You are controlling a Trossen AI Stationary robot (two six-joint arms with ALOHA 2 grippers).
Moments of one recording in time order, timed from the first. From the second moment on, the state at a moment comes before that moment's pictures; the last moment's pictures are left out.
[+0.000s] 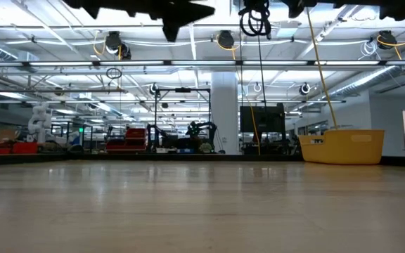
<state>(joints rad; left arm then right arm) 0.00 1.42 0.92 0.33 0.16 -0.07 0.14 1.01 0.51 0.66 0.20 -0.21</state>
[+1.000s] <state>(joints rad) 0.03 1.27 0.92 0.18 0.09 0.00 -0.07 1.03 0.86 -0.27 0.13 -0.16</state>
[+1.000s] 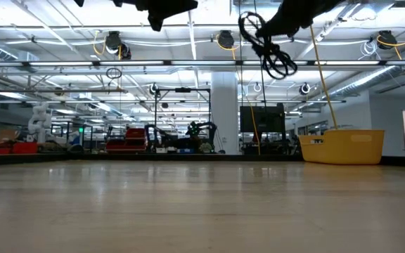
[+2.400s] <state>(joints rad) 0.03 1.27 0.92 0.24 0.09 0.00 -0.47 1.36 1.04 -0.96 0.02 0.03</state>
